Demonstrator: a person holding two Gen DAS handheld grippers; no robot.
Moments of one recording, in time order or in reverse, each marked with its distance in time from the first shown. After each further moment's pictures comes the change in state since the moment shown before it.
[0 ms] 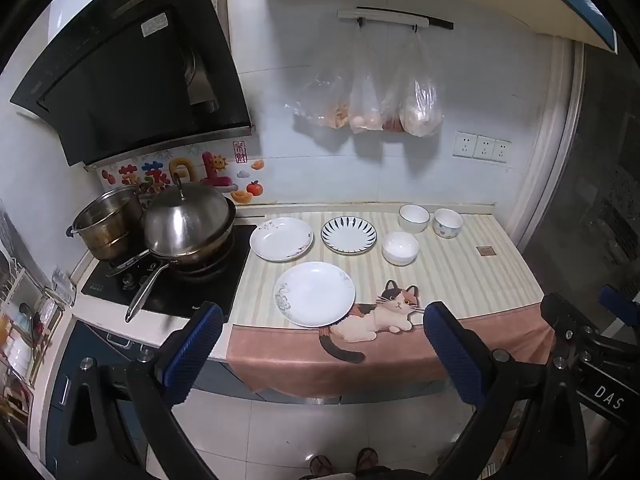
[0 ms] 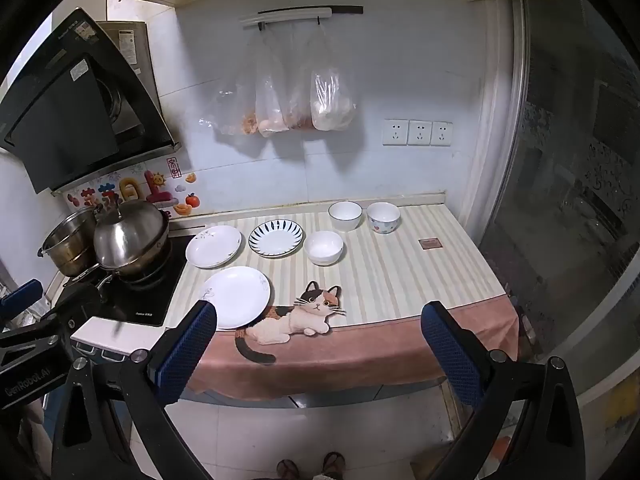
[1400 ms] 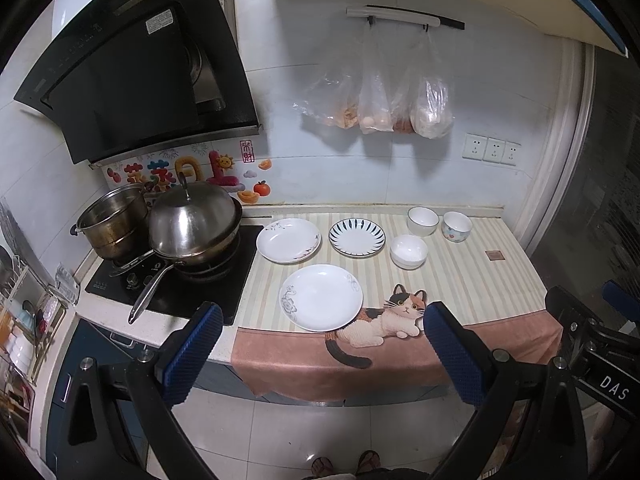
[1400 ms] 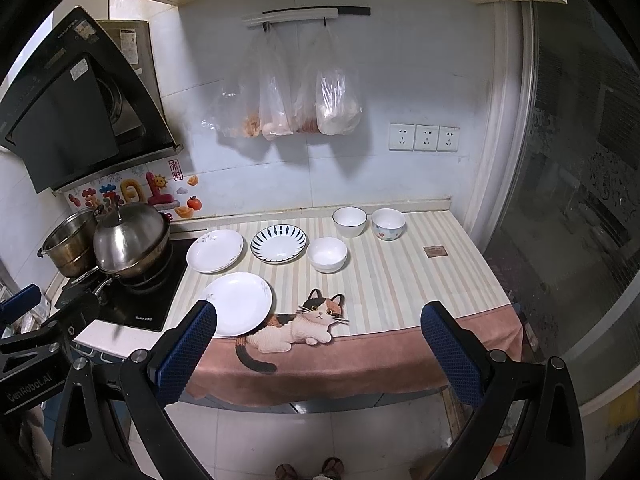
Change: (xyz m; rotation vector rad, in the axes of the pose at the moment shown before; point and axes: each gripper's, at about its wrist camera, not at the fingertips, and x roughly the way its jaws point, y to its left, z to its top) left arm 0.012 0.013 -0.001 -0.002 0.020 0.019; right arm 0.013 0.011 0.008 -0.006 -0.012 0.005
